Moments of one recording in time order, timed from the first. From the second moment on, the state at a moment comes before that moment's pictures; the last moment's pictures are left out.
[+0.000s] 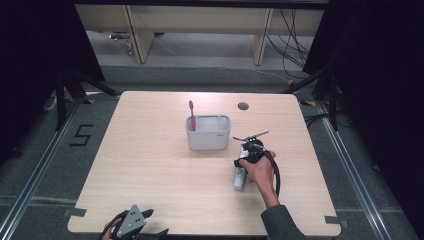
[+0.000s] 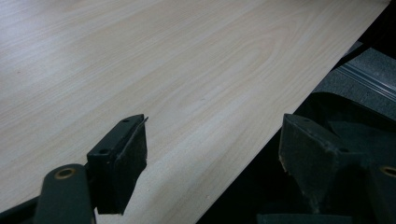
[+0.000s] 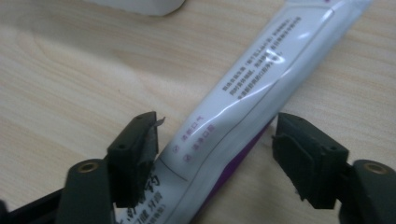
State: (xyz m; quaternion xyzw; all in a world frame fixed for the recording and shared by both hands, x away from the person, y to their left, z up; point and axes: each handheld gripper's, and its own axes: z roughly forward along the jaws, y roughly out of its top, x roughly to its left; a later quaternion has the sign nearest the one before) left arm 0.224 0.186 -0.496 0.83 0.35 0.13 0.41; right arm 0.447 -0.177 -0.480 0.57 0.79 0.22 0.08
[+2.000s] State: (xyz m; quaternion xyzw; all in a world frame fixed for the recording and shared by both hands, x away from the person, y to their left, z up) left arm 0.221 0.183 -0.500 0.83 0.36 0.12 0.42; right arm 0.479 -0.179 -0.471 0.49 0.87 0.06 0.06
